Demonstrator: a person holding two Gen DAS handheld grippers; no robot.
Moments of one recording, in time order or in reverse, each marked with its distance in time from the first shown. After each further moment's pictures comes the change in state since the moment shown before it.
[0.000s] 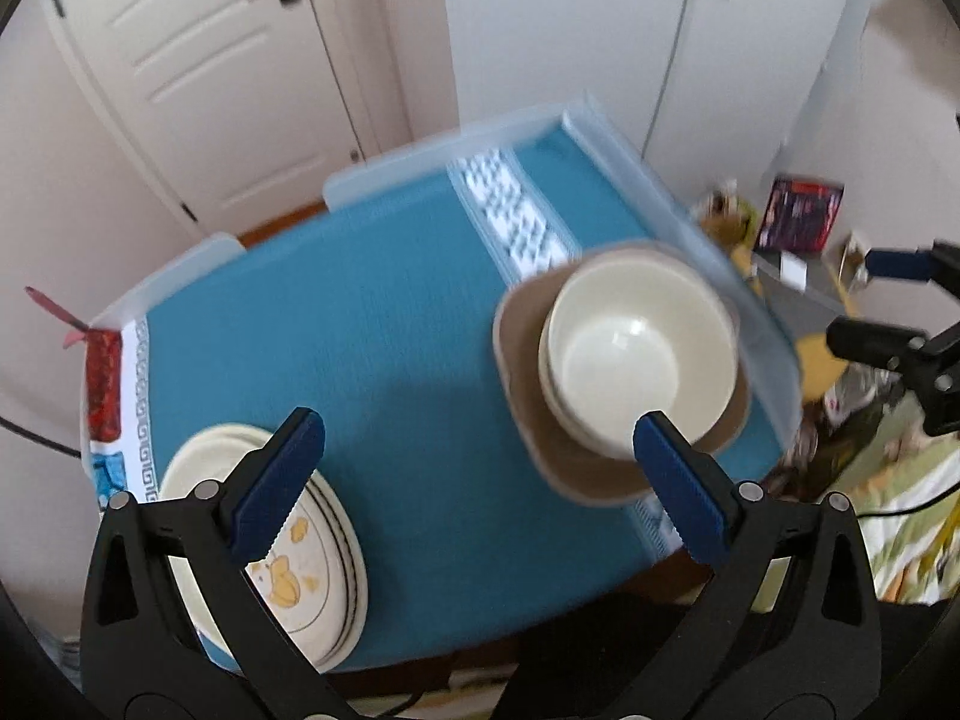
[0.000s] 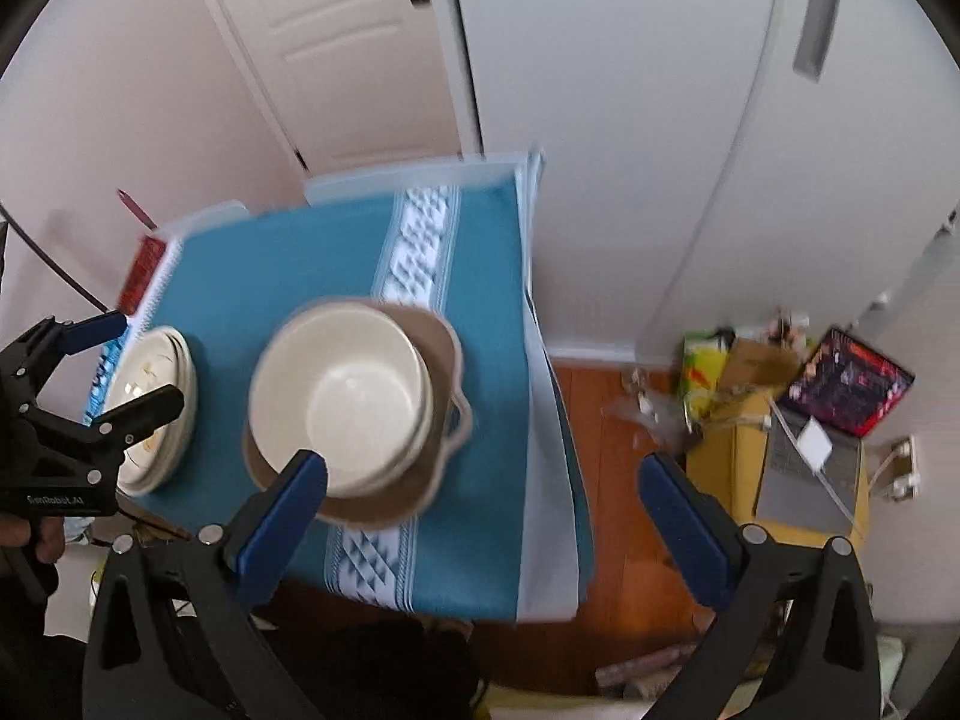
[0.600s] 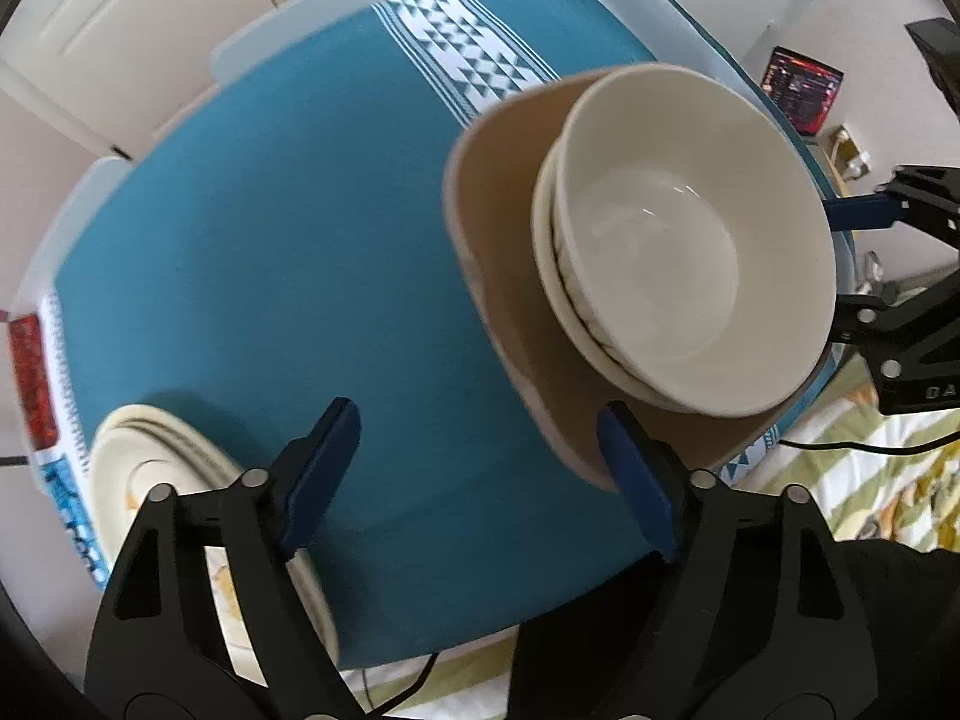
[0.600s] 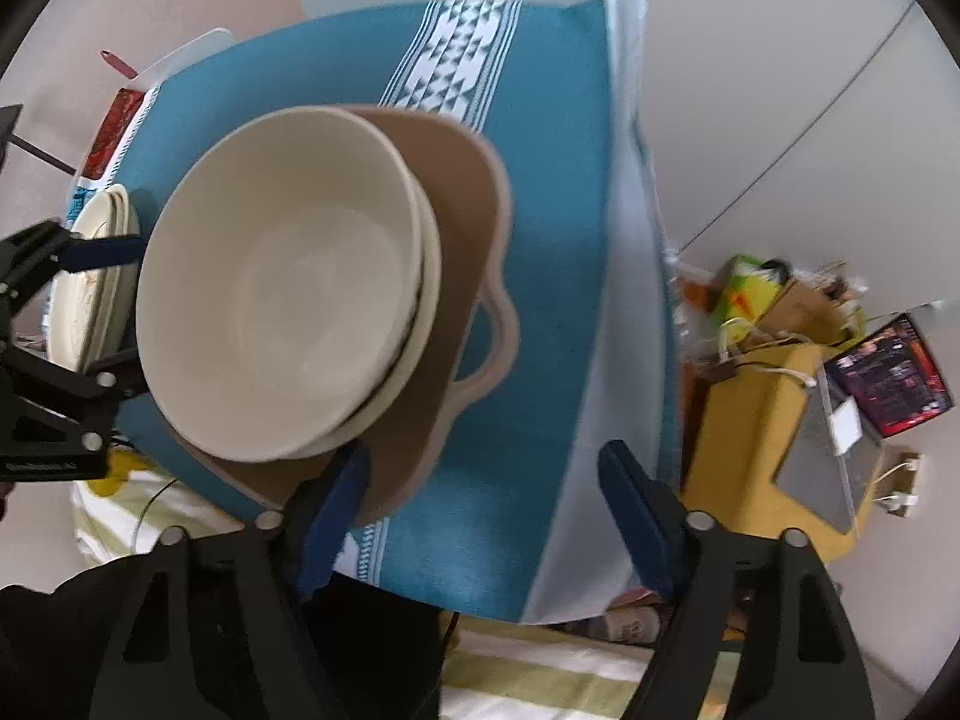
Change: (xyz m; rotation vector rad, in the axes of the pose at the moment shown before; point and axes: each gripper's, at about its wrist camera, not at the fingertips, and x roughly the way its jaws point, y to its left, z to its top) left arm 0.096 -0.009 -0.009 0.084 0.295 -0.094; right arm 0.108 0.016 -0.004 -0.144 0.341 0.039
